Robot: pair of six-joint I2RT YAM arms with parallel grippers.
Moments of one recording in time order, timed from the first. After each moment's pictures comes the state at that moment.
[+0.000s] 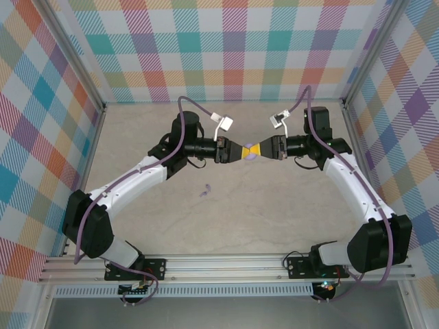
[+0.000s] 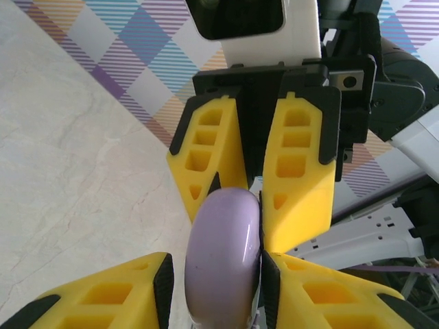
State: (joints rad) left arm -0.63 1.51 1.23 0.01 0.89 -0.57; right arm 0.23 1.33 1.19 -0.53 -1.25 0.28
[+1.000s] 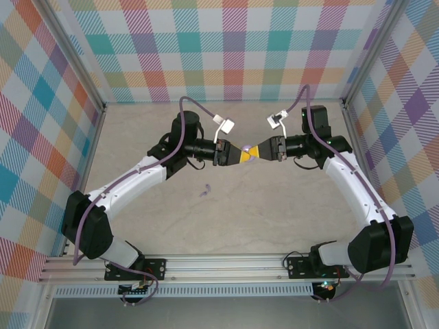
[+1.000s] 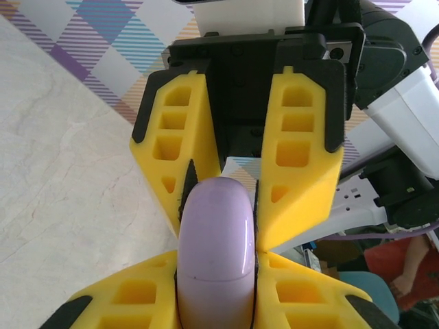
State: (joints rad) left arm -0.63 1.50 1.24 -0.03 0.98 -0.55; right arm 0.26 1.33 1.24 -0.63 -1.24 0.20
